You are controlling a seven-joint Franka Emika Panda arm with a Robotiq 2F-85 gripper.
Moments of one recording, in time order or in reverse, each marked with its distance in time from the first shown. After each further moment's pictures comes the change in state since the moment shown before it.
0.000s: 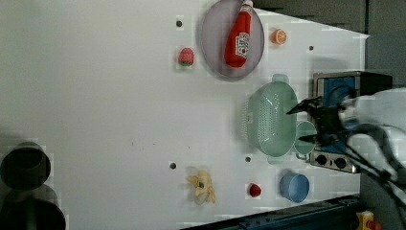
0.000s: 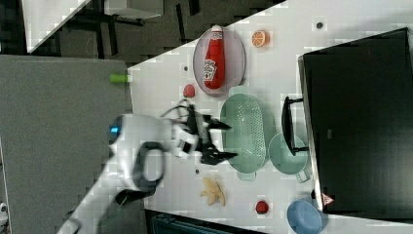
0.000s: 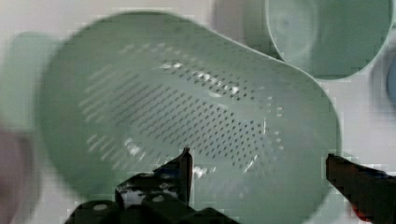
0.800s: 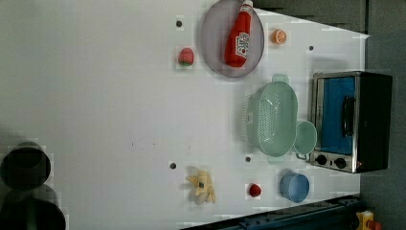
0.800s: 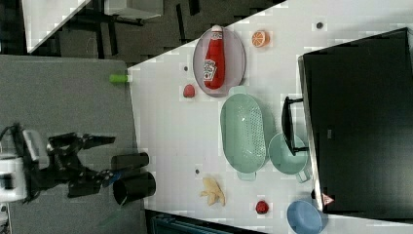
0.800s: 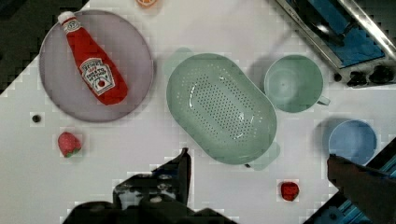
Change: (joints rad) arm 0.013 -0.375 0.015 0.492 0.019 -0.650 -0.414
